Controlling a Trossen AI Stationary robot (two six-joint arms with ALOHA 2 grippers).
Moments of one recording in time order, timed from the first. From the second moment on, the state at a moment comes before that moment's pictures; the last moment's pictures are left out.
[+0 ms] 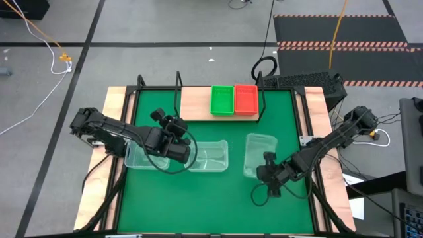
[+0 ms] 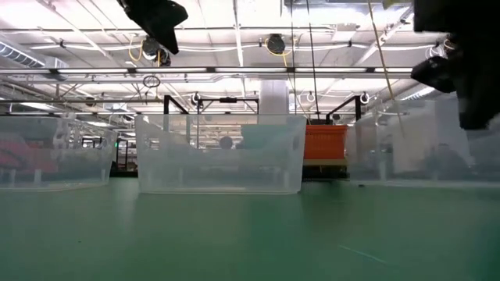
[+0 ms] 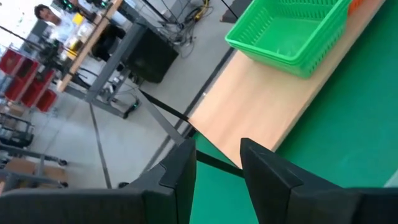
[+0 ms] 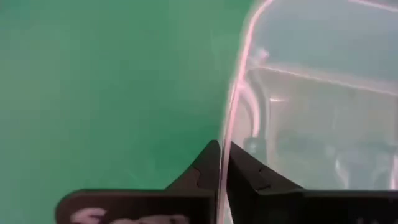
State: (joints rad) left arm -0.25 1.56 1.38 -1.31 -1.06 -0.73; right arm 0.58 1.30 0.77 -0.62 0.18 0.55
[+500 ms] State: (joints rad) left arm -0.30 1.56 1.38 -1.36 -1.02 -0.80; right arm 0.51 1.30 1.07 -0.55 0.16 0.27
